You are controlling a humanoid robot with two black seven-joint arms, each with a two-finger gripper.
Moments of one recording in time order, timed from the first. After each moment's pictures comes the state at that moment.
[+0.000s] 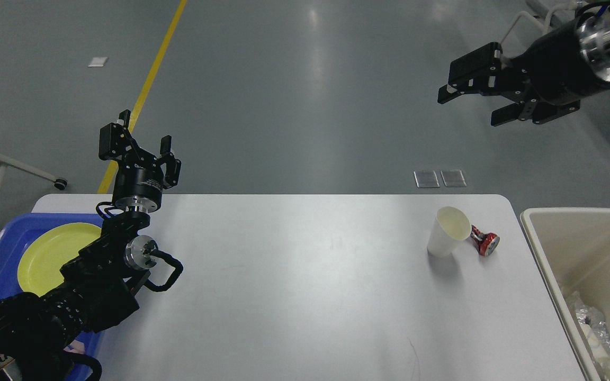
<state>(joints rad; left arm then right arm) -0.82 0.06 -0.56 -0.26 -0.10 -0.30 -0.79 2.13 -0.42 -1.33 1.31 -0.06 0.33 0.16</state>
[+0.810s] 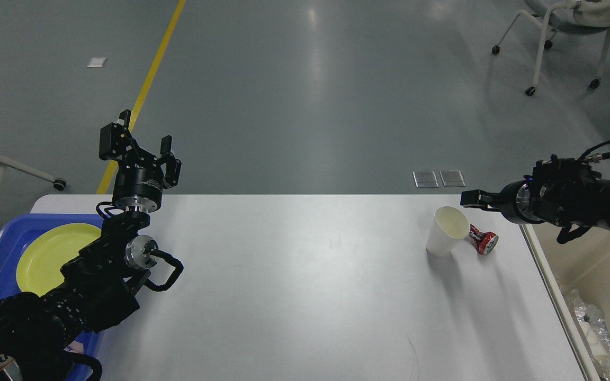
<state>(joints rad) -0.82 0.06 -0.56 -0.26 -0.10 -0.30 -0.79 1.35 -0.24 -1.31 0.66 -0.07 0.19 0.17</state>
